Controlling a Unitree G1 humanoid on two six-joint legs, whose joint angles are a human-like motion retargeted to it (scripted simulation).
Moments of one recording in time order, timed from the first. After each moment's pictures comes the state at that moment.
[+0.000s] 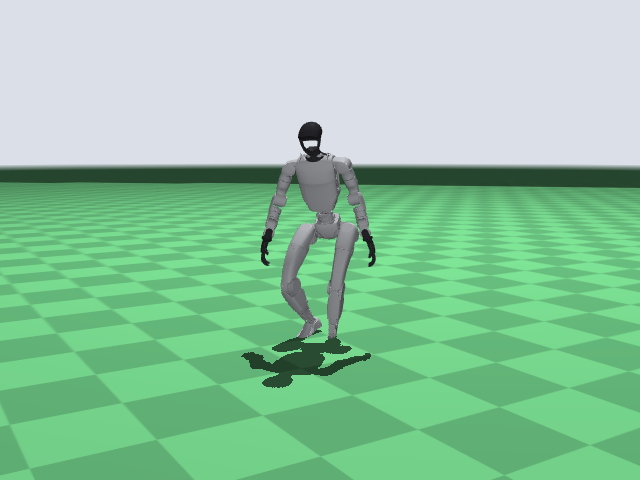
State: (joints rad) left arm -0.05 0.24 0.00 1.12 -0.30 -0.05 0.14; right arm -0.22 -0.46 0.27 0.96 0.10 -0.10 0.00; waist -0.03 -0.03 -0.15; left_leg -0.96 -0.20 0.13 0.60 -0.52 0.15; right_leg -1.20 -0.29 -0.19 1.32 -0.45 0.06
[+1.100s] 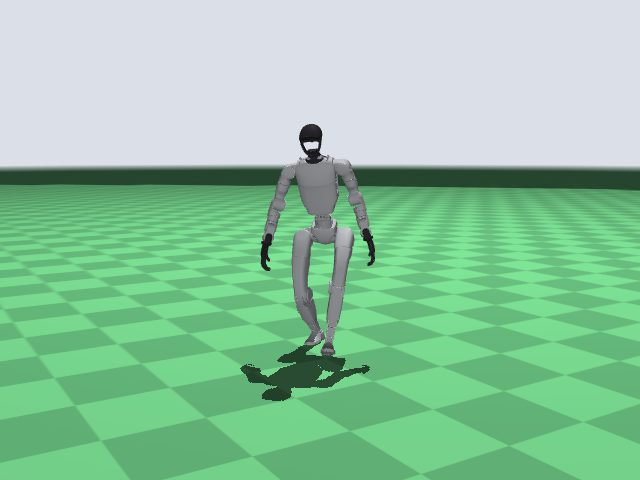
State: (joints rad) left arm 0.06 0.25 -0.04 0.99 -0.29 -0.06 0.06; right arm -0.19 -0.47 0.28 1.07 0.06 -0.04 0.03; waist 0.06 0.05 -0.15; left_leg -1.22 0.03 0.24 0.70 -0.39 0.05; right_leg -0.80 -0.01 -0.16 0.93 -0.69 -0.01
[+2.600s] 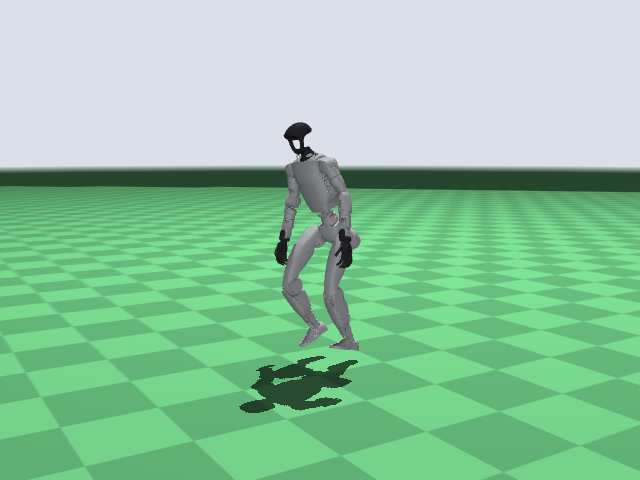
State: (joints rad) left arm -0.11 0.34 -0.04 1.05 -0.37 -0.07 0.13; right arm -0.15 -0.33 0.19 1.17 0.17 -0.02 0.05; waist -0.14 0.07 -0.06; left_leg -0.82 -0.13 -0.01 0.85 -0.72 0.12; right_leg -1.12 -0.08 -0.03 1.28 -0.27 0.16
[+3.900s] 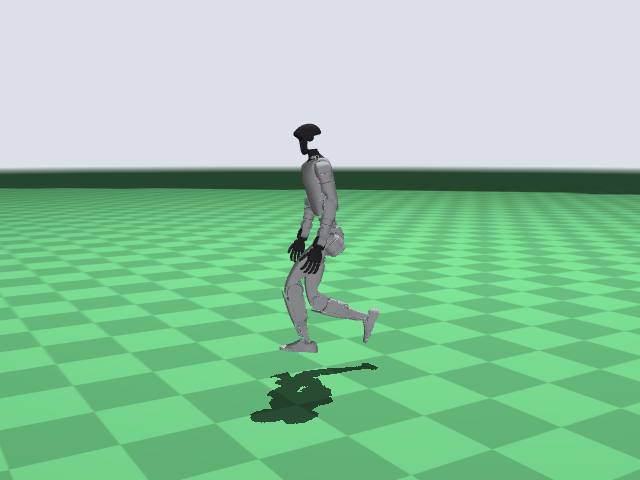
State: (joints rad) left arm -0.02 0.23 -0.08 1.05 -0.28 -0.13 0.08; right arm -0.01 -0.26 0.19 1.12 0.13 -0.09 0.03; waist -0.02 -0.08 0.01; left_leg -0.98 -0.14 0.17 1.01 -0.40 0.17; right_leg -0.36 -0.13 -0.02 1.36 -0.04 0.19
